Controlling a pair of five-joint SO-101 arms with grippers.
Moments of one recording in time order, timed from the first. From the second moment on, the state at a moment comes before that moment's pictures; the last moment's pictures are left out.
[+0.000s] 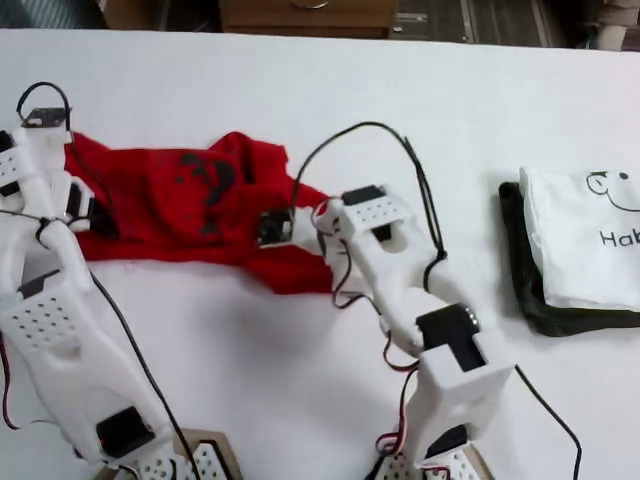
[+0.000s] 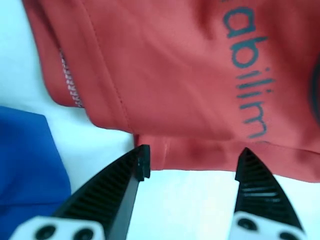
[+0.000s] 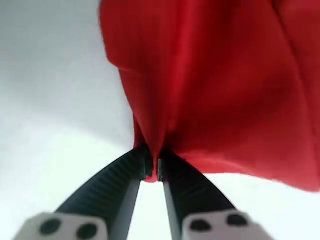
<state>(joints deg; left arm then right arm) -36.6 41.5 -32.9 89.6 -23.3 -22.3 16.5 17.2 67.1 67.6</state>
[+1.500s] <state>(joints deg) -30.5 46.0 -61.7 100.5 -43.9 -11.0 8.3 -41.1 94.9 55.1</state>
